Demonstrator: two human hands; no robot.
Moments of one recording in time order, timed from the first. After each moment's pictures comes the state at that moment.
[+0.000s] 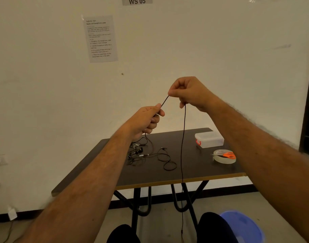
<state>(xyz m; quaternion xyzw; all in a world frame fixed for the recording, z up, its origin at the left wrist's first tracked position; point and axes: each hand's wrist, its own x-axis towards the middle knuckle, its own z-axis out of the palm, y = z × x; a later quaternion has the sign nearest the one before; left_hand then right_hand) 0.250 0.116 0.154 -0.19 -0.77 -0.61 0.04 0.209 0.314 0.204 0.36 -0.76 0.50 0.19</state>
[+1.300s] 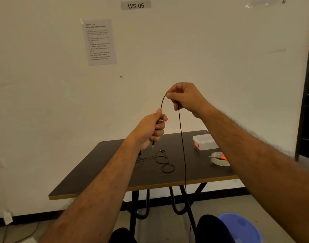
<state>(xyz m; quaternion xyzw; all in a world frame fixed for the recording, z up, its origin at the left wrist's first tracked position) 0.263 0.138 0.138 -0.18 -0.70 -0.69 0.02 0.207 0.304 0.196 0.31 -0.75 0.54 0.22</state>
